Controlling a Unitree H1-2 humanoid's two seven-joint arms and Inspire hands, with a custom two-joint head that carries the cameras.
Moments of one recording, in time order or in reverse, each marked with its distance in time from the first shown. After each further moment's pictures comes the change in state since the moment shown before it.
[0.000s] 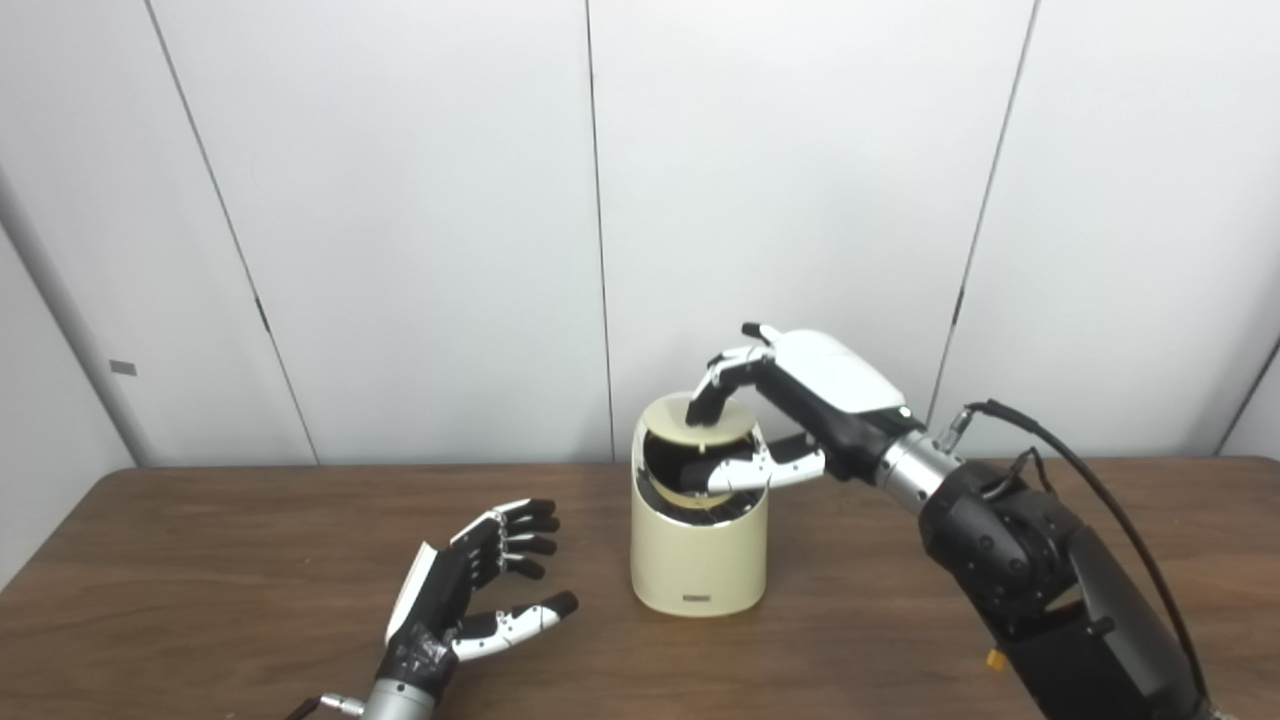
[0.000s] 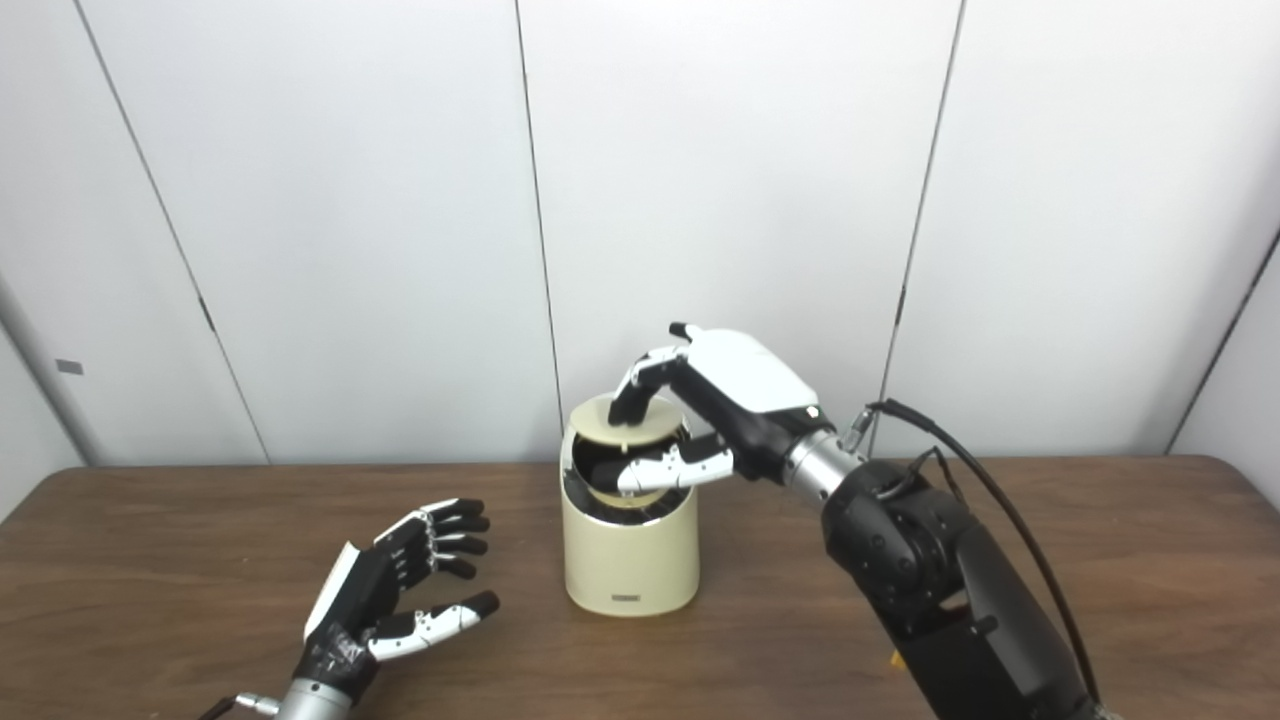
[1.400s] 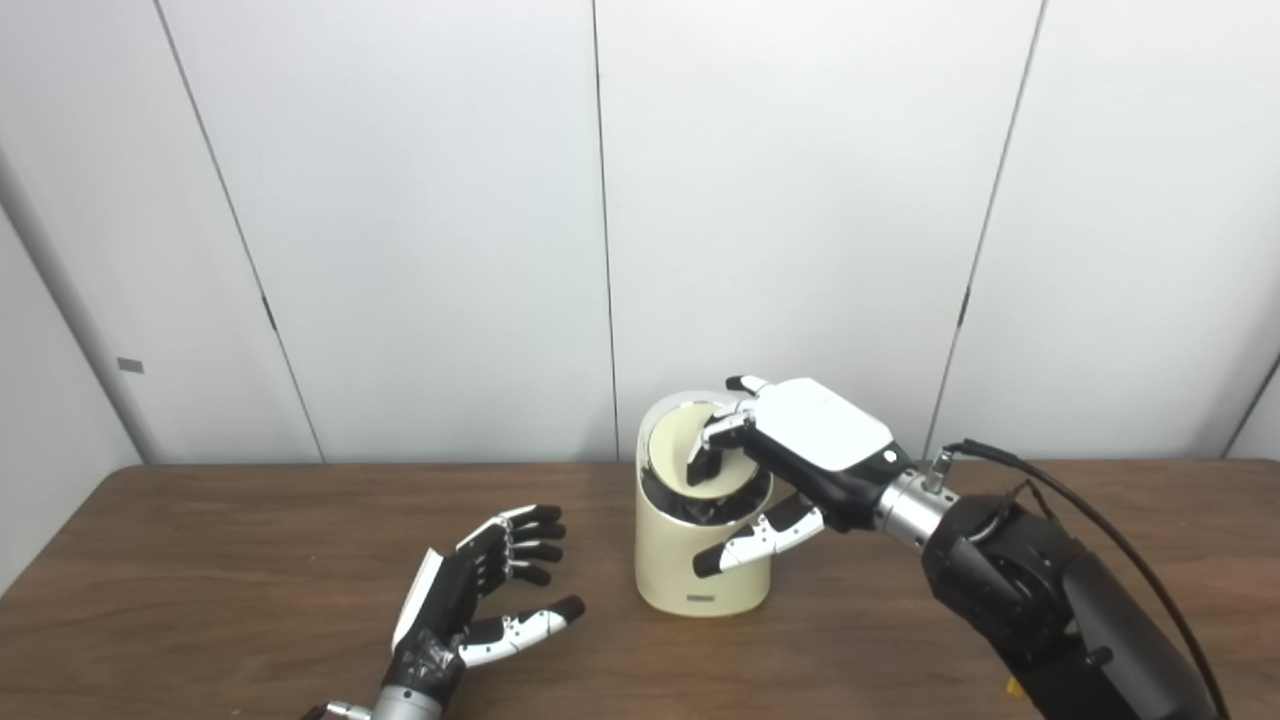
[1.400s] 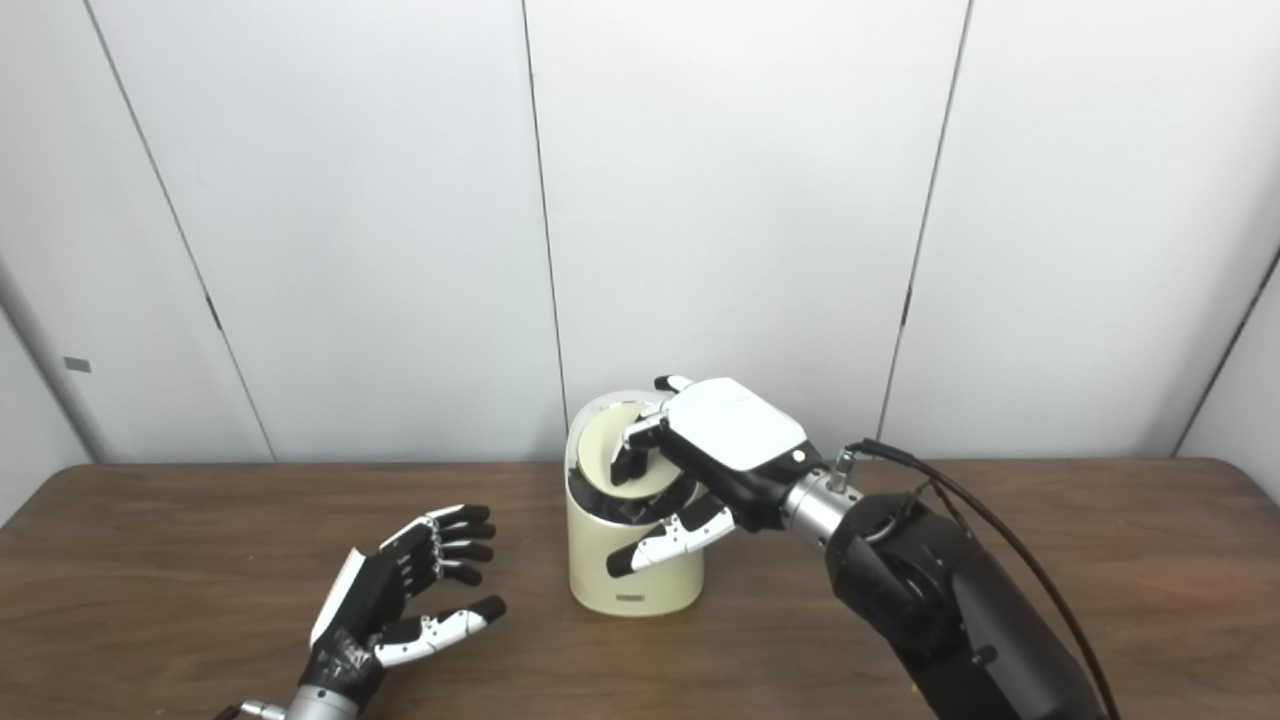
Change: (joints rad) left arm 0.026 -0.015 0.006 -0.060 0.019 0.049 0.006; right arm 0.024 -0.035 0.060 0.020 -0.146 -0.149 0.006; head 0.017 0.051
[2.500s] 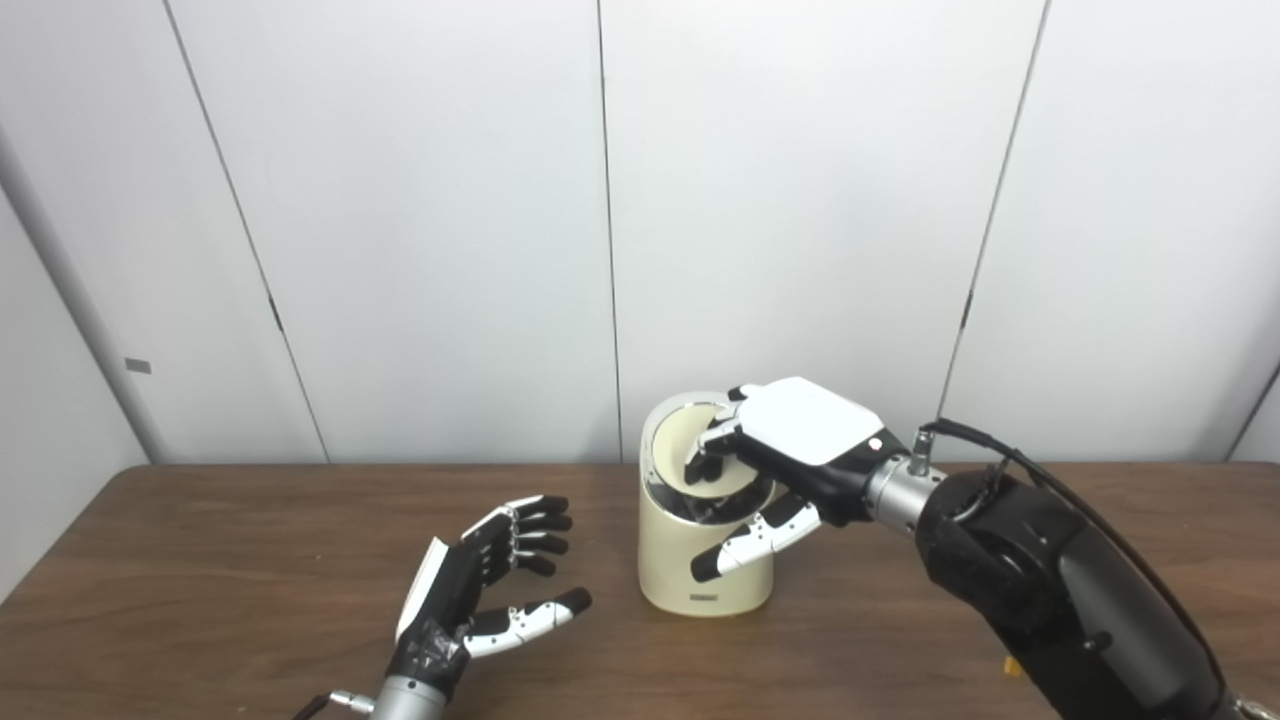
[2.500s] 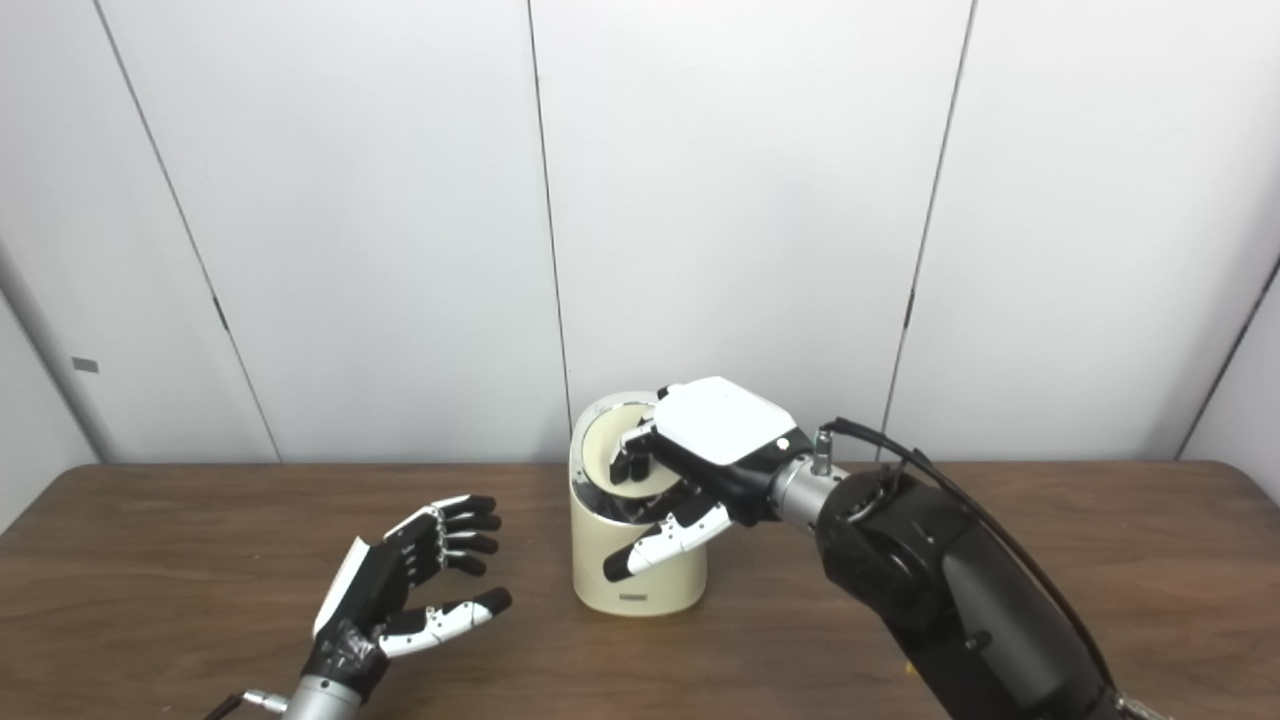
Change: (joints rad) left arm 0.005 -0.001 0.004 -0.044 0.008 0.035 0.000; right arm -0.058 -0.017 0.056 -0.068 -0.075 0.123 0.195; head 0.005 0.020
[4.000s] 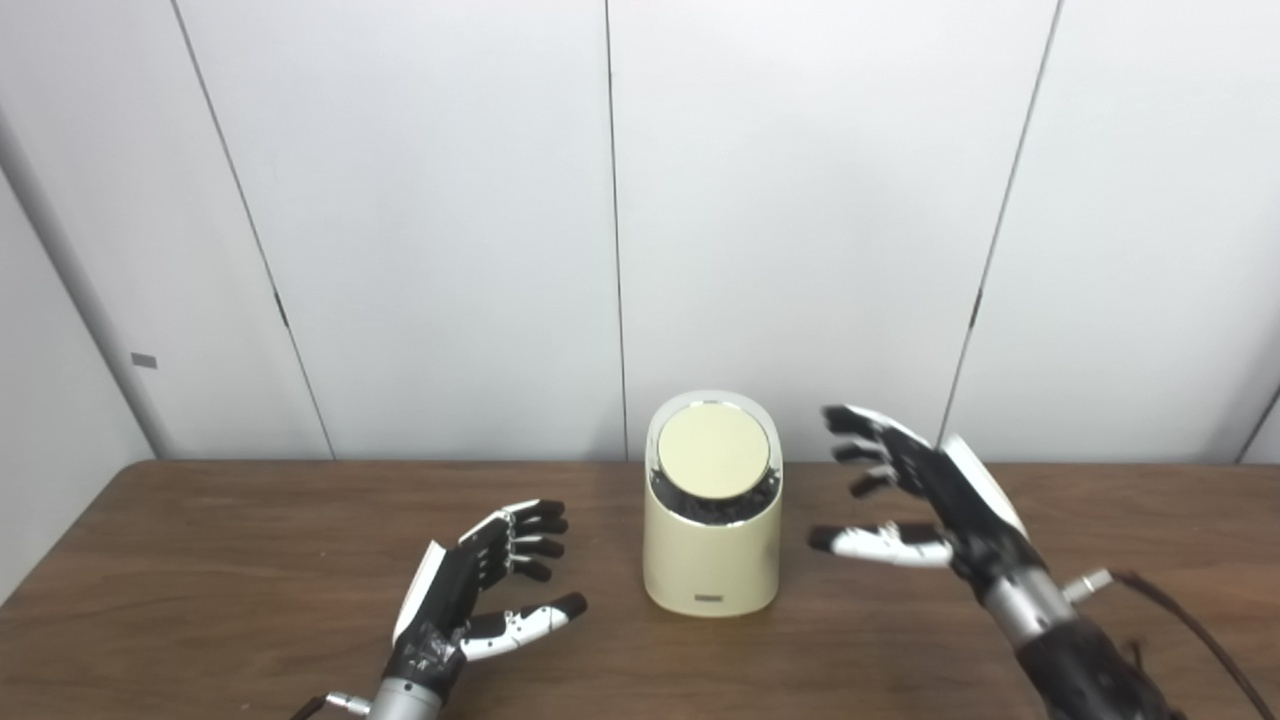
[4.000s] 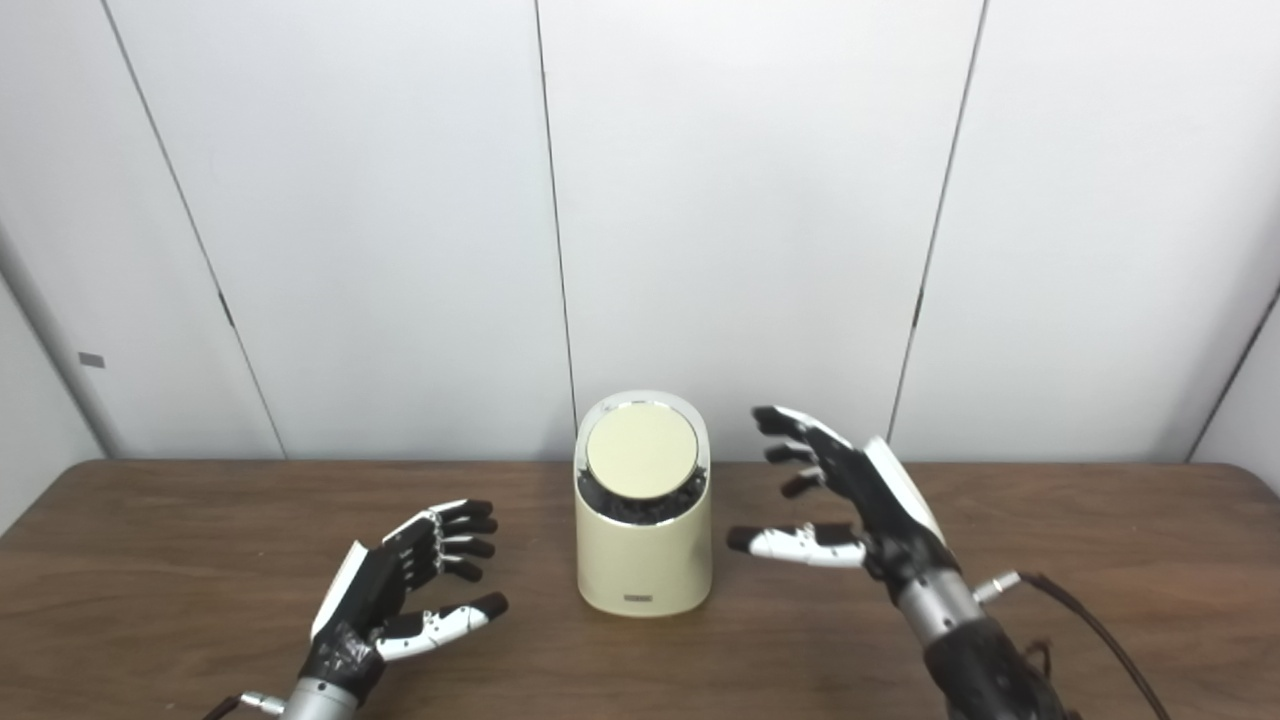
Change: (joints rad) left arm -0.008 0.013 0.008 0.047 -0.002 -0.028 -0.006; right arm 0.356 0.183 -0.445 0.127 0.585 0.006 -0.357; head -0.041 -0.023
